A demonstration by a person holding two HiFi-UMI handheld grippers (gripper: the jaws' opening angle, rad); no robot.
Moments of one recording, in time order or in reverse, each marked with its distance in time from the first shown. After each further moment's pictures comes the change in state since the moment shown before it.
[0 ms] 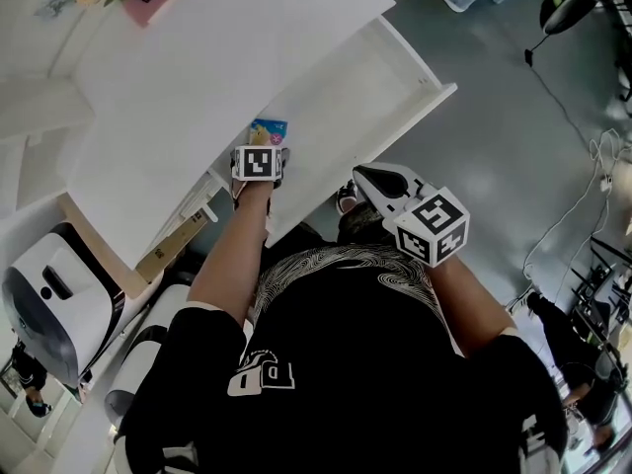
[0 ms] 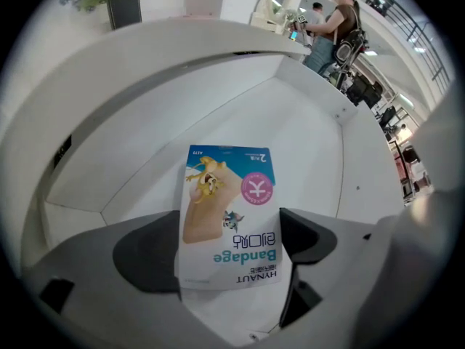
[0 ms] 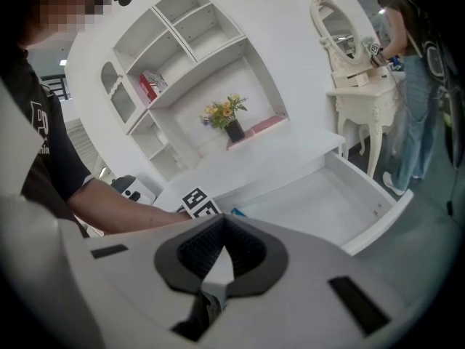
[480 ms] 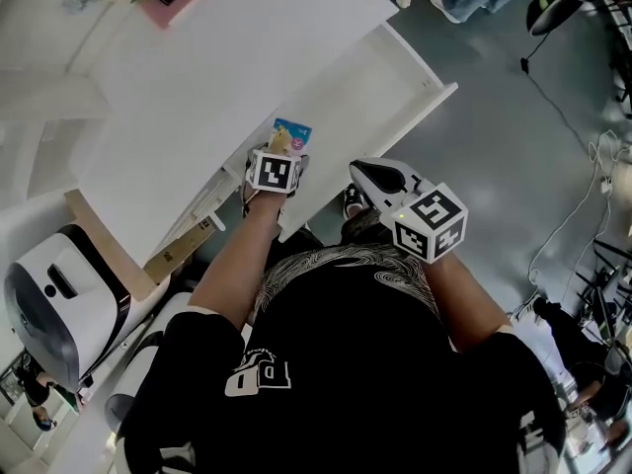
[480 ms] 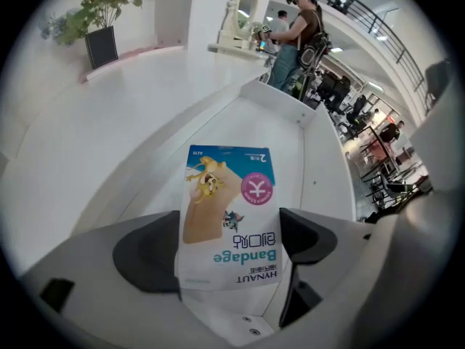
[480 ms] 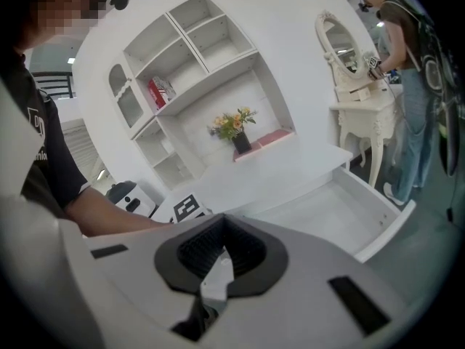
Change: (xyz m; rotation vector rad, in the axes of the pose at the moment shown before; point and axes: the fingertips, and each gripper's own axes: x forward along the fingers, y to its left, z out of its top) left arm -0.050 -0.035 0.002 0.165 -0.095 -0.099; right arm 0.002 0.044 0.020 -0.028 -0.089 -0.019
